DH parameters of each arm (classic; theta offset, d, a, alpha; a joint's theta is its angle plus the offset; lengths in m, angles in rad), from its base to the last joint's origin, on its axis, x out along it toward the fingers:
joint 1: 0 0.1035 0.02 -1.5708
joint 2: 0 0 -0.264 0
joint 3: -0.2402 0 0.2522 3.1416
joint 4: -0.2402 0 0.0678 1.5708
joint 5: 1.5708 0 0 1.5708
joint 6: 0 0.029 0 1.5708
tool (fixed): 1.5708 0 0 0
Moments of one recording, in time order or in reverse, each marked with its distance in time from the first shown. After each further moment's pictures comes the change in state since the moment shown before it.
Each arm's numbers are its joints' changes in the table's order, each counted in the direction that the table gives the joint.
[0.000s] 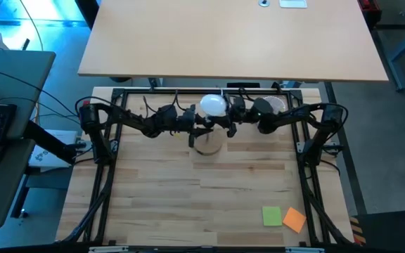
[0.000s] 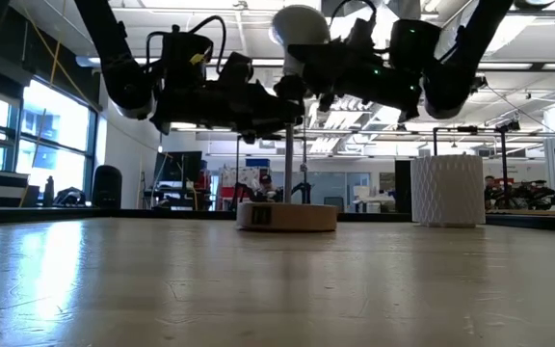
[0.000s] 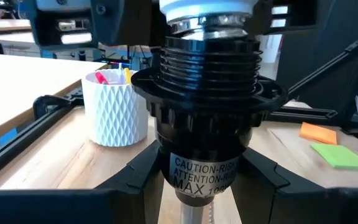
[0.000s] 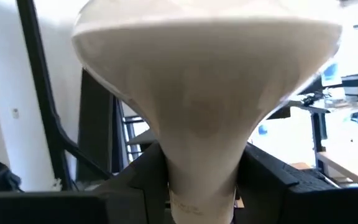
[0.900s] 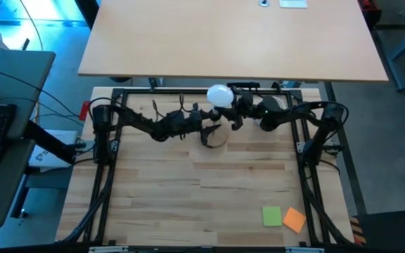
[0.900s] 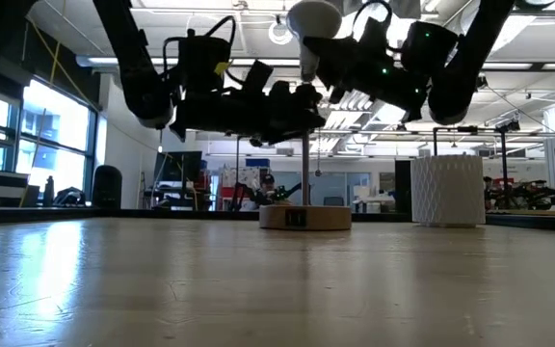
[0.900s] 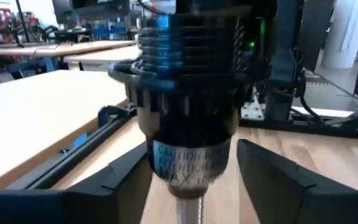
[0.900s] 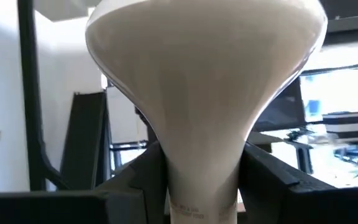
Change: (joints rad) left arm -0.071 0.135 -0.104 0.078 -0.334 0.069; right arm -0.081 0.004 0.046 0.227 -0.001 0.052
